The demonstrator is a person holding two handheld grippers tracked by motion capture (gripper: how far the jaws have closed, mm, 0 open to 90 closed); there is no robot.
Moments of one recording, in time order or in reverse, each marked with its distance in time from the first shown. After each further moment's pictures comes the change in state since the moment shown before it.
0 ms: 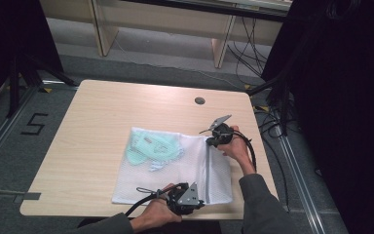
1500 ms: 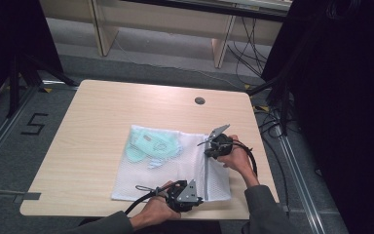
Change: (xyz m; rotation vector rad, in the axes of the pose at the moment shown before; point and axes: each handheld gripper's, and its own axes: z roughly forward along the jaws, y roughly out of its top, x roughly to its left) left arm 0.007 -0.002 -0.001 0.001 0.027 0.013; right arm 0.037 -0.011 -0.016 0.027 0.064 -0.062
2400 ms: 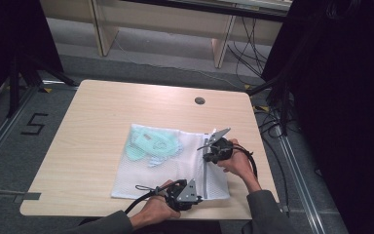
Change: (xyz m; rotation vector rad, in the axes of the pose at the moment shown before) left arm 0.003 -0.001 -0.001 0.014 0.022 0.009; right arm 0.017 -0.004 -0.007 0.005 0.048 0.008
